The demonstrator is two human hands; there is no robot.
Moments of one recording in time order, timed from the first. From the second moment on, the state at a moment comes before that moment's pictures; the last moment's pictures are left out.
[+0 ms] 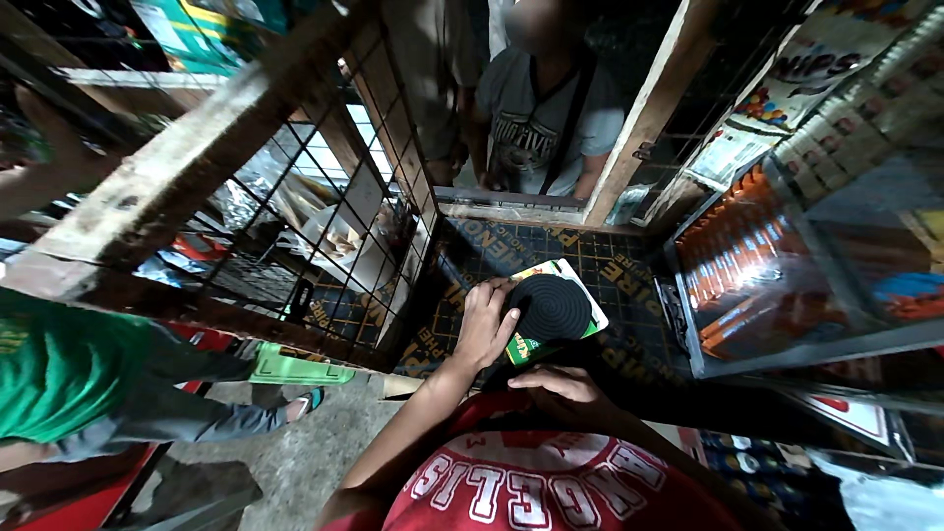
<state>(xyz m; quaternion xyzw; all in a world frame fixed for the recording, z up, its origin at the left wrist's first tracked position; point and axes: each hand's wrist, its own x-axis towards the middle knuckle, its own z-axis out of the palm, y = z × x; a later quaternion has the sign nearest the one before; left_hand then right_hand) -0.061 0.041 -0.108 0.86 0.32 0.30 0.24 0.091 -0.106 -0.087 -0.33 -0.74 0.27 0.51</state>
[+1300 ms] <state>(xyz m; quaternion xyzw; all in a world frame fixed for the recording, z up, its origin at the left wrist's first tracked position) -0.061 0.041 -0.110 0.86 0.32 0.30 0.24 0.090 -0.105 -0.090 -0.33 -0.75 0.26 0.51</state>
